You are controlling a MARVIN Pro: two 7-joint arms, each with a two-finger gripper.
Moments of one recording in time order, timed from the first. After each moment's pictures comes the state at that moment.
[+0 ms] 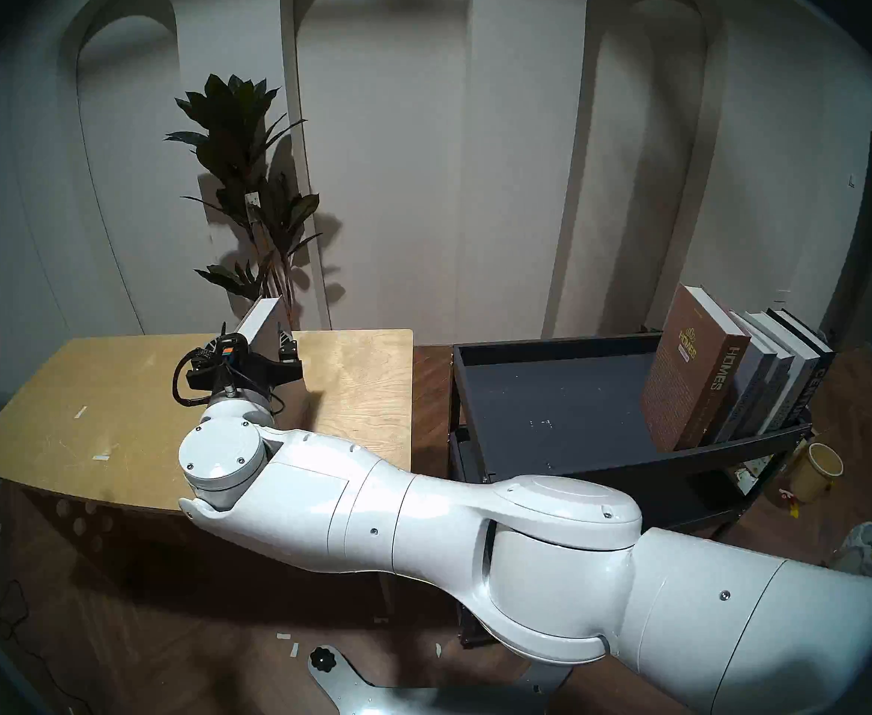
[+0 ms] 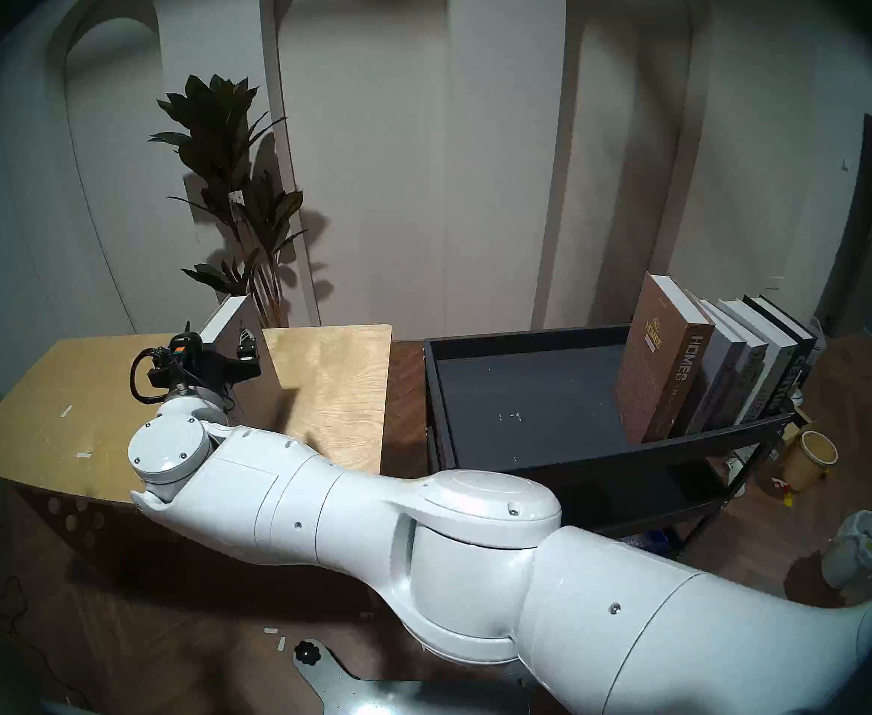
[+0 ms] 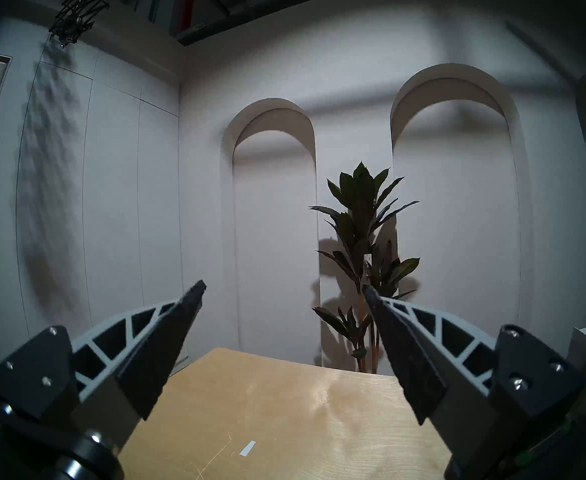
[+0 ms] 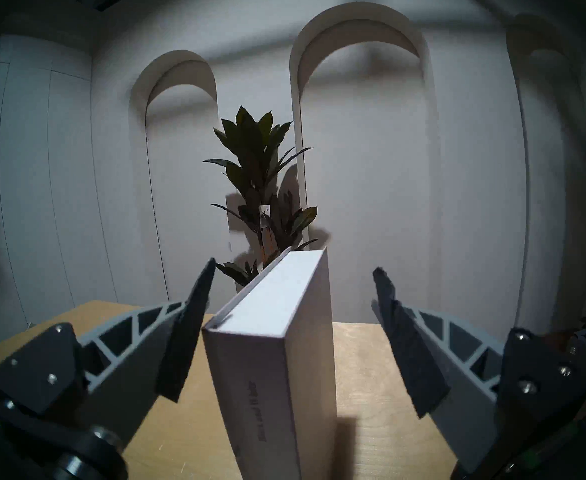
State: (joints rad) left arm 2.16 -0.77 -2.55 -1.68 -0.93 0.04 -0.11; right arm -0.65 -1.99 0.14 -0.87 0.87 -0.18 -0.98
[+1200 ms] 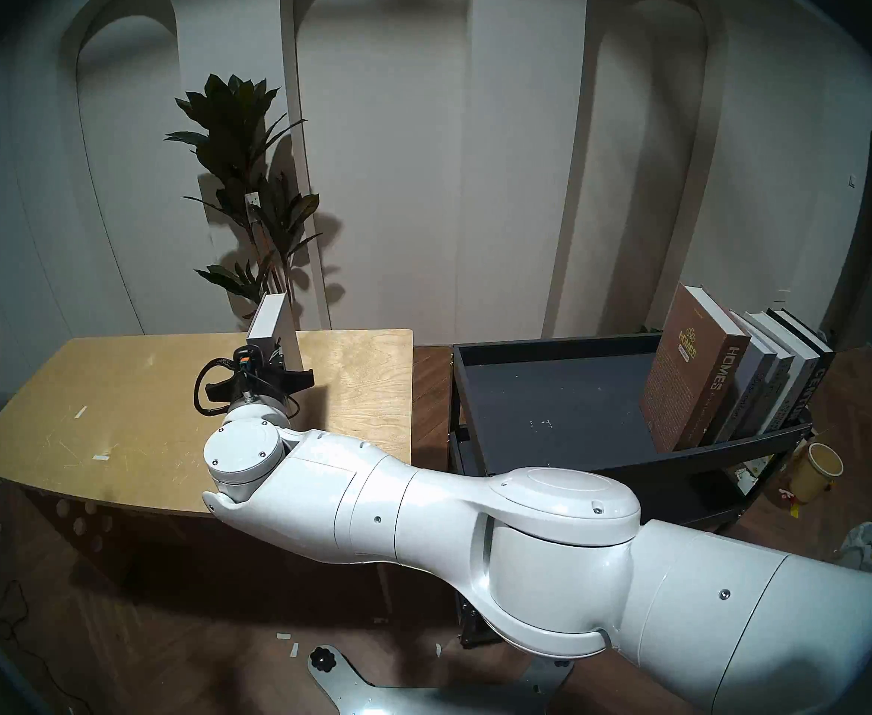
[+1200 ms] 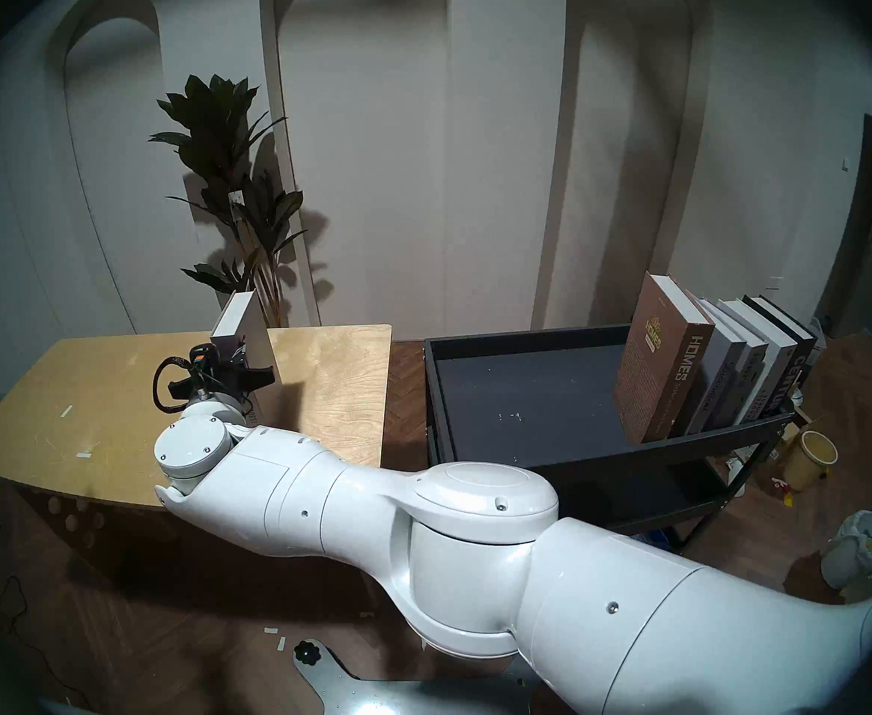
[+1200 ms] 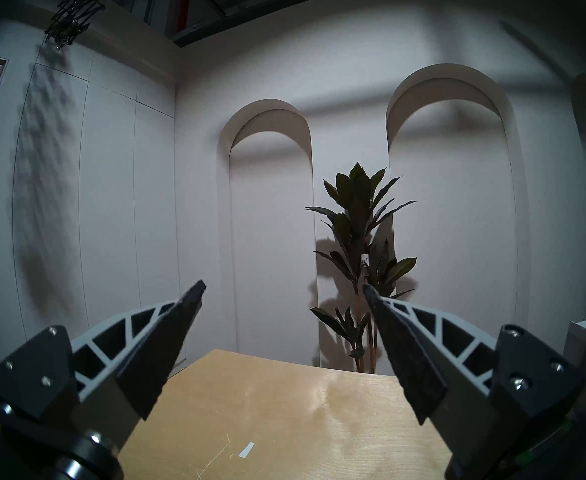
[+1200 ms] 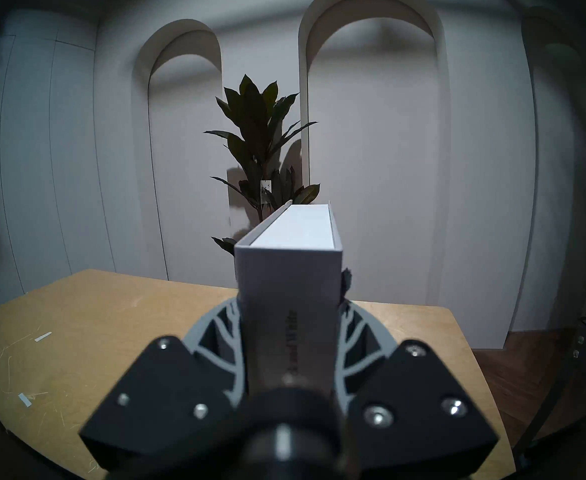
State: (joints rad) left arm 2.14 -0.78 -2.55 -1.67 -0.91 0.04 -0.14; right arm -0.62 -1.99 0.09 -0.77 0.97 -0.19 -0.90
